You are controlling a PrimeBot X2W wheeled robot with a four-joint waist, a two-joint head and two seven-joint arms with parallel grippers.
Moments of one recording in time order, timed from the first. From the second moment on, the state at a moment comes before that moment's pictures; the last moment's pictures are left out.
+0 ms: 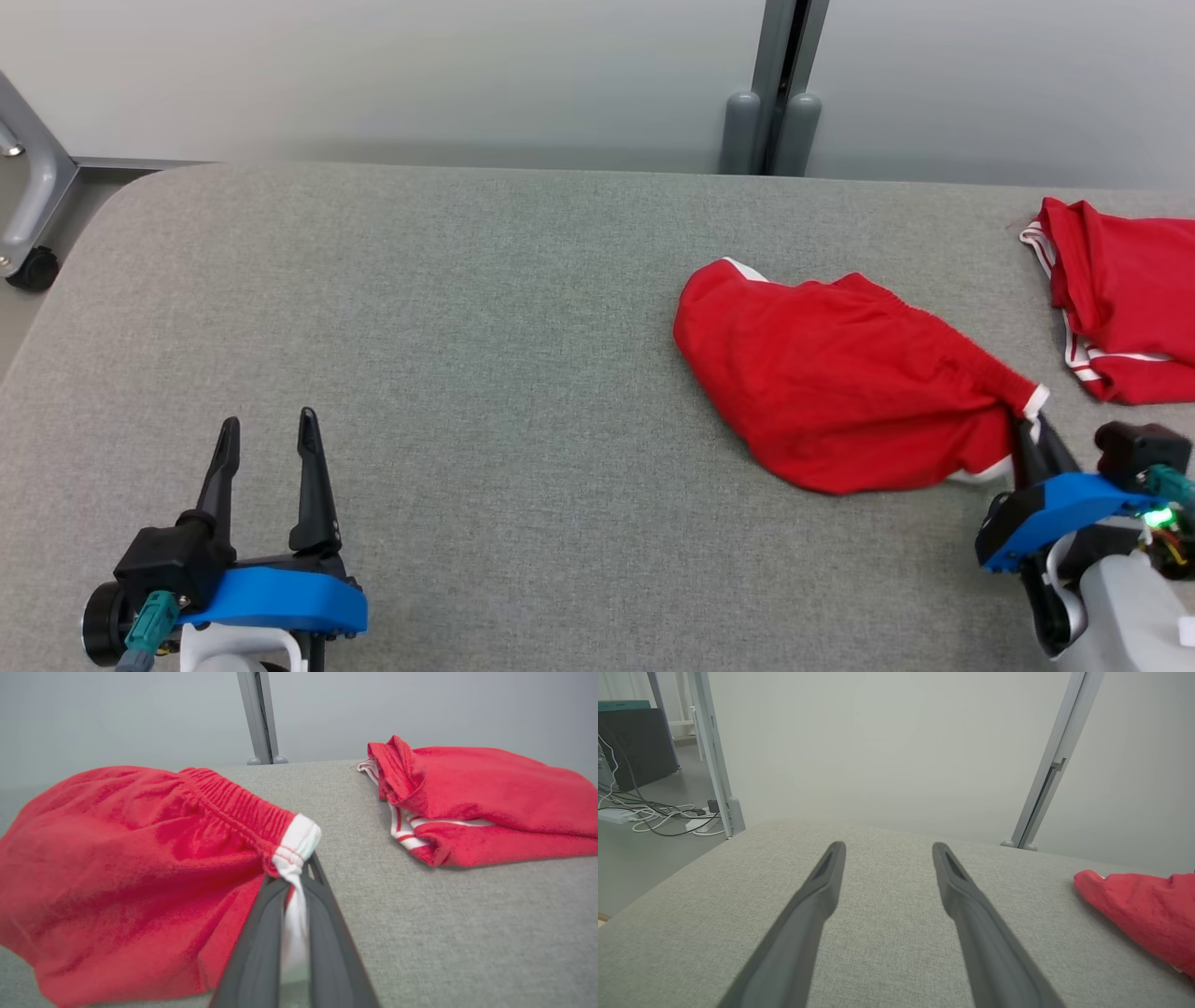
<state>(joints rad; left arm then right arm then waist) -0.07 0.22 -0.18 0.19 -0.40 0.10 -0.26 -0.40 -0.16 -0.12 0.80 0.16 0.13 -0.26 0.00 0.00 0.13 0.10</state>
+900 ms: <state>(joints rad) -0.09 0.18 -0.18 0.22 -0.39 0.07 -0.26 -0.41 -0.05 0.56 0.53 0.29 0.13 -0.14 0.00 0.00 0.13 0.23</state>
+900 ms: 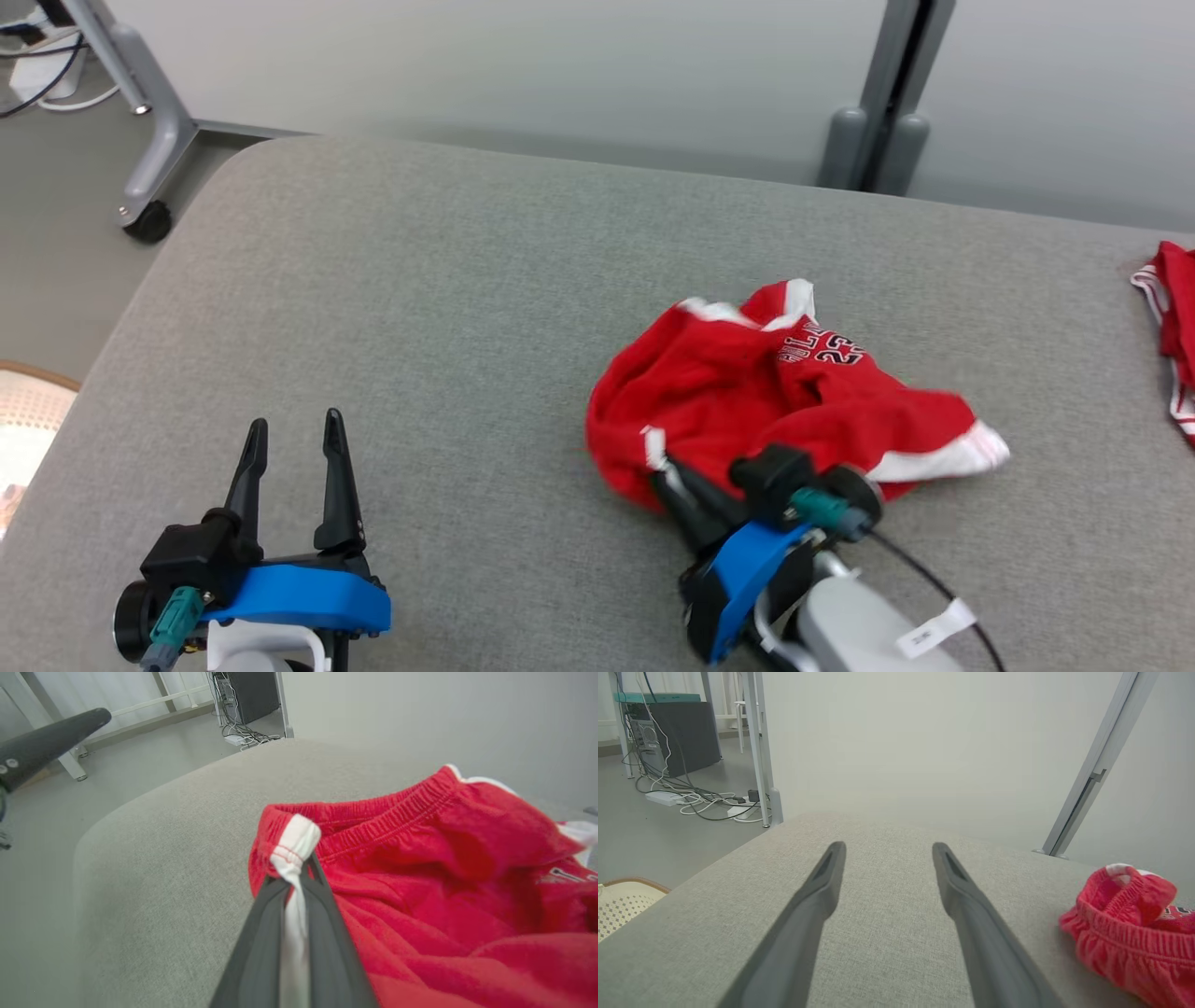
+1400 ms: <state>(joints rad) -0.08 0.15 -0.16 0.25 -0.37 0.05 -0.26 -0.45 -0.05 0.79 0.60 0.42 0.13 -0.19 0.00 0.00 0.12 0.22</state>
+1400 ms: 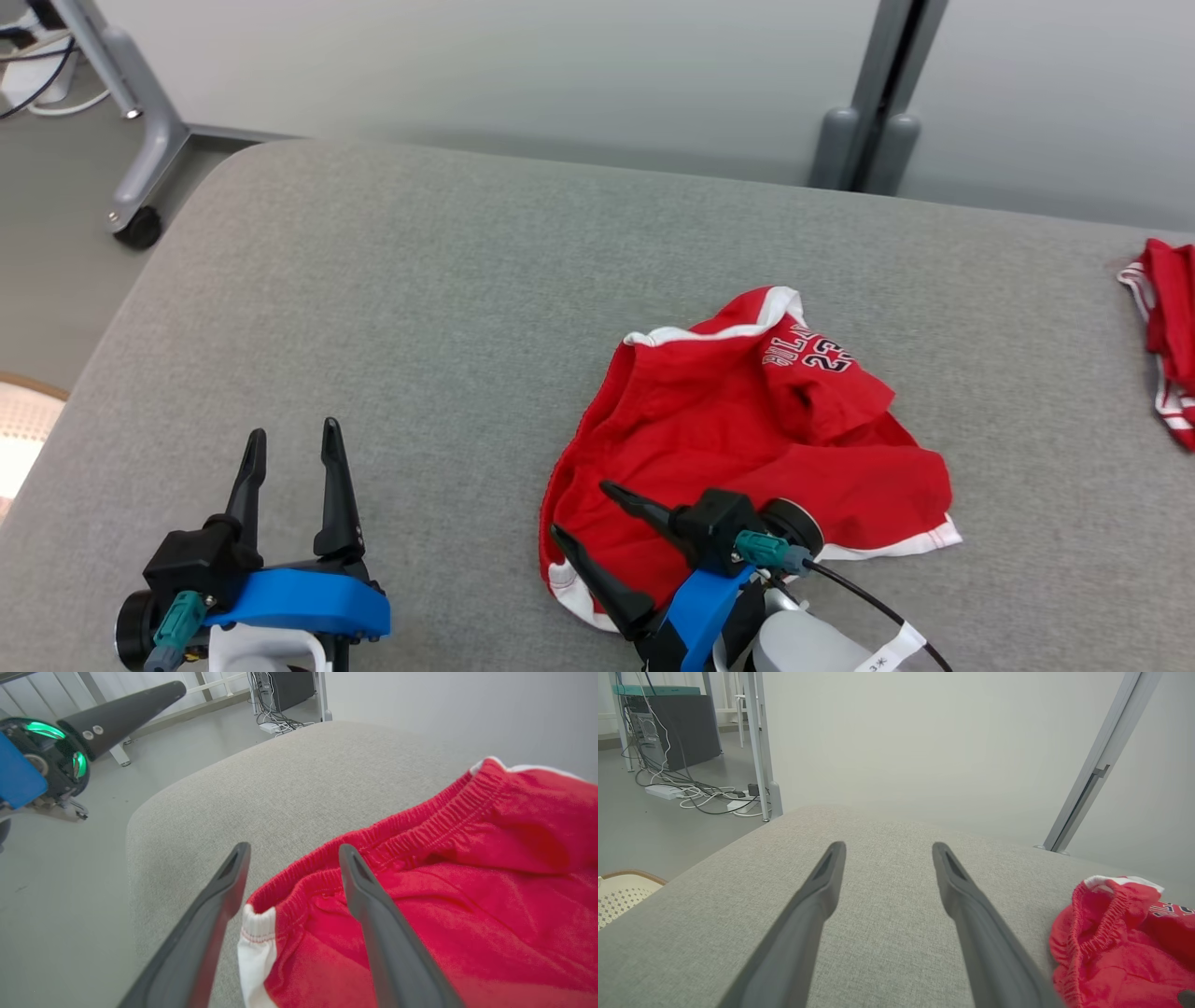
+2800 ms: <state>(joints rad) 0.02 0.22 -0.14 0.13 -0.33 0.09 -0.22 -0.02 -0.06 0.00 0.13 0.12 0.13 -0.12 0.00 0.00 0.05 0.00</state>
